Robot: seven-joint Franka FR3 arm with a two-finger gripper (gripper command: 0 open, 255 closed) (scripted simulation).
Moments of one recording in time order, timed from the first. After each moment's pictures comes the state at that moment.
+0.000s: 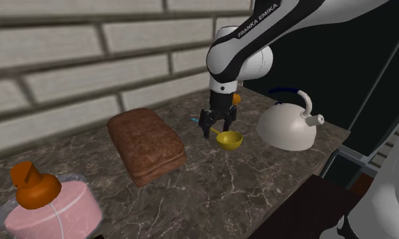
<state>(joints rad) -0.04 -0.08 -0.08 -2.42 0.21 2.27 0.01</state>
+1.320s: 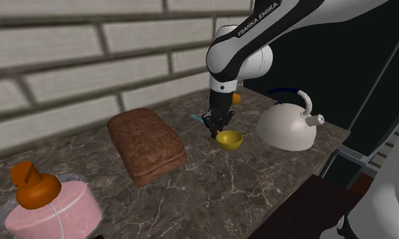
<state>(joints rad) -0.04 -0.09 -0.08 -2.41 0.21 2.26 0.01</state>
